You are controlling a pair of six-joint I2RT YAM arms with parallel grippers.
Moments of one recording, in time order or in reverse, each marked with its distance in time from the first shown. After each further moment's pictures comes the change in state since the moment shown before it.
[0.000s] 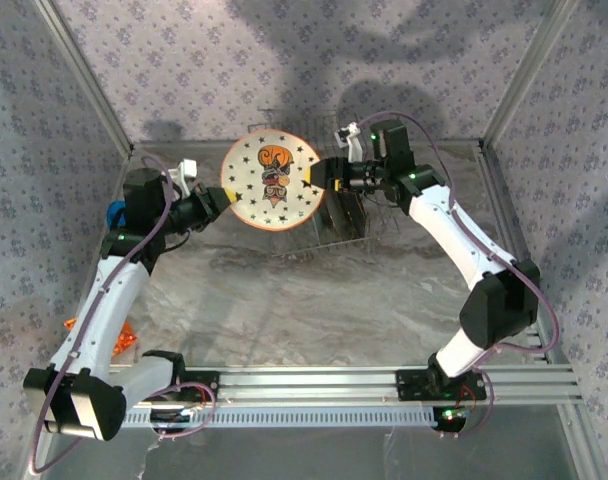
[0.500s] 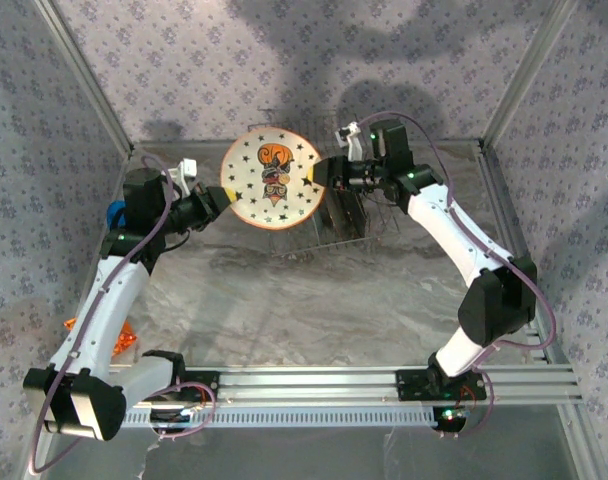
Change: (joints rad) left arm -0.003 0.001 0.000 0.011 0.000 0.000; right arm -0.007 0.014 -0.001 0.024 -0.003 0.034
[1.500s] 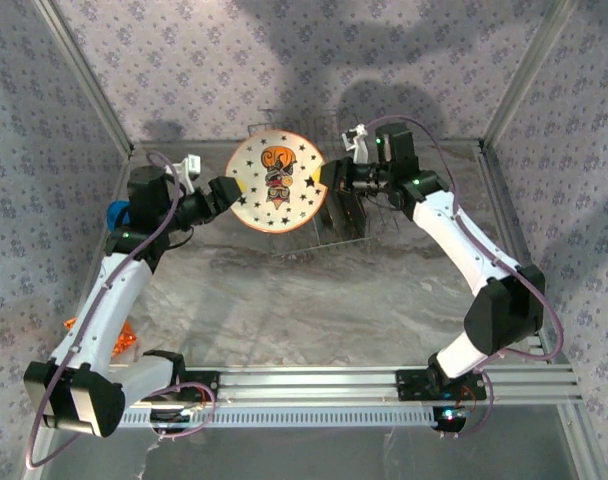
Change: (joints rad) left arm -0.023 0.024 0.000 0.048 -0.030 0.064; right arm -0.006 -0.063 -0.068 0.041 0.039 0.087
